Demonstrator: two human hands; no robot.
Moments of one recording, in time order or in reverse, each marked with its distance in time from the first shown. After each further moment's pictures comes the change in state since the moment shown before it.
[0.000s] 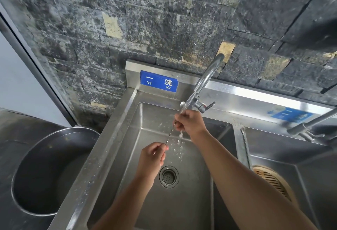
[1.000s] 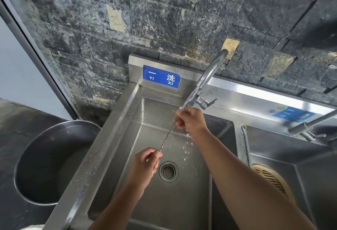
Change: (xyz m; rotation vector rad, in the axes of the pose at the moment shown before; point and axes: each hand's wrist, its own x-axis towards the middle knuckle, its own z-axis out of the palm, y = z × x) left_hand -0.034 -0.010 -0.024 0.033 0.006 0.018; right_hand -0.012 -0.003 0.004 0.014 0.019 0.041
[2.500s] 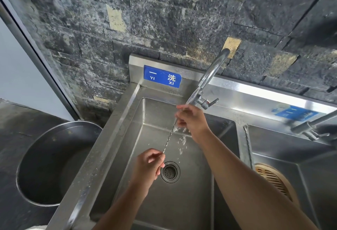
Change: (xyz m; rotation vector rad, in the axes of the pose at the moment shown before) left_hand -0.002 0.003 0.004 0.084 0.021 -0.052; right_hand -0.001 0.000 -0.001 0.137 -0.054 -0.047
